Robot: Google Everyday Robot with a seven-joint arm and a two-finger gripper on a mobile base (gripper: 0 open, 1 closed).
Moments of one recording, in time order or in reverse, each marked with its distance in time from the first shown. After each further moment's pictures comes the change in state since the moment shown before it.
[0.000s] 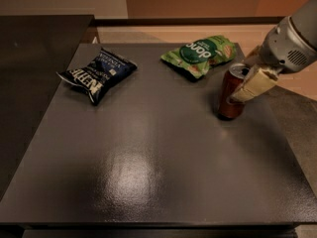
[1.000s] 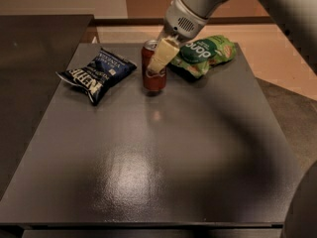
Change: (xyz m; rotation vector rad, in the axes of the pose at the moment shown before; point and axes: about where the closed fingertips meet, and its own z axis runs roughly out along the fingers) arm -0.185 -0.034 0.094 -0.110 -0.055 -0.088
